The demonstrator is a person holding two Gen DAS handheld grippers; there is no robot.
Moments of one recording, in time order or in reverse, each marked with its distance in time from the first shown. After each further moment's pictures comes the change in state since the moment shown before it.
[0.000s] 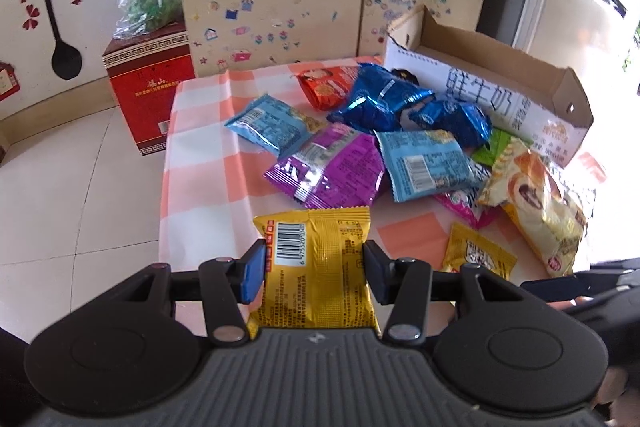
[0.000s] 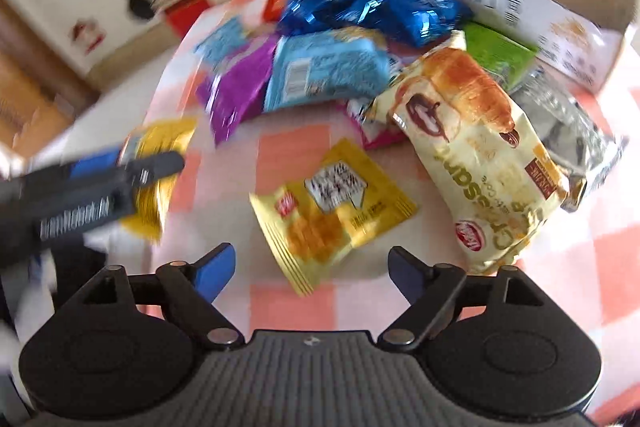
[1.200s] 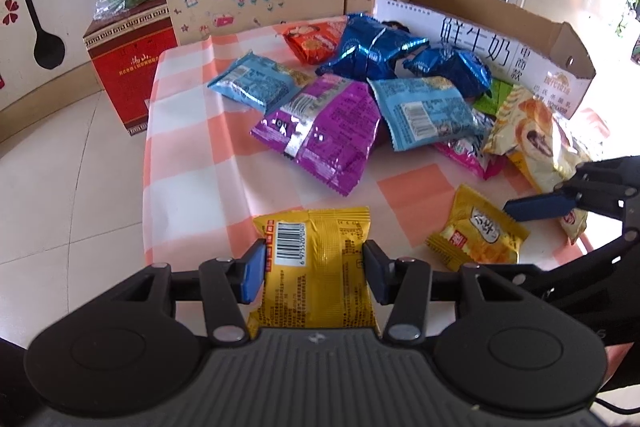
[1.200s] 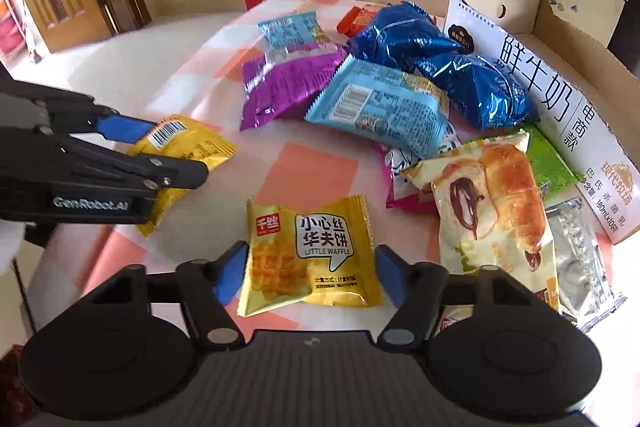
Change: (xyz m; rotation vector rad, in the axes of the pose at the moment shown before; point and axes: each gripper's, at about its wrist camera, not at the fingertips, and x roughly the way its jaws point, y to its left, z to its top) left arm 0.021 -0.006 -0.015 0.069 0.092 -0.014; right arm 0.006 0.010 0.004 -0.519 -0.019 0.017
